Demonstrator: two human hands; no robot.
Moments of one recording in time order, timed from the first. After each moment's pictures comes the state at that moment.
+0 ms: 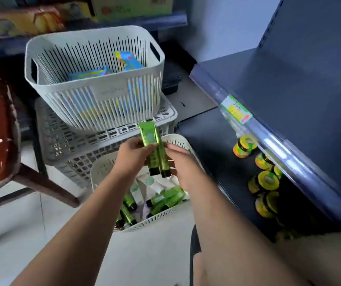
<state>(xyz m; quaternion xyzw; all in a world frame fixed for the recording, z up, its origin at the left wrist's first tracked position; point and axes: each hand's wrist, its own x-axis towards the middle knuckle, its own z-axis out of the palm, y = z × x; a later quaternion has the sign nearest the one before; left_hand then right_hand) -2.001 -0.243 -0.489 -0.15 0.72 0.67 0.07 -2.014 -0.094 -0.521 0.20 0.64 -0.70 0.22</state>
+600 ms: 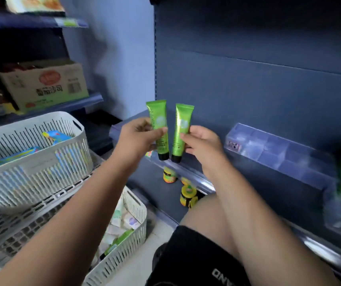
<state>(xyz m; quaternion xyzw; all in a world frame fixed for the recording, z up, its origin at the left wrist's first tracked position) -1.957 -0.054 -0.275 0.17 0.66 0.73 0.09 -1.896 0.107 -0.290 0.15 0.69 -0.68 -0.18</state>
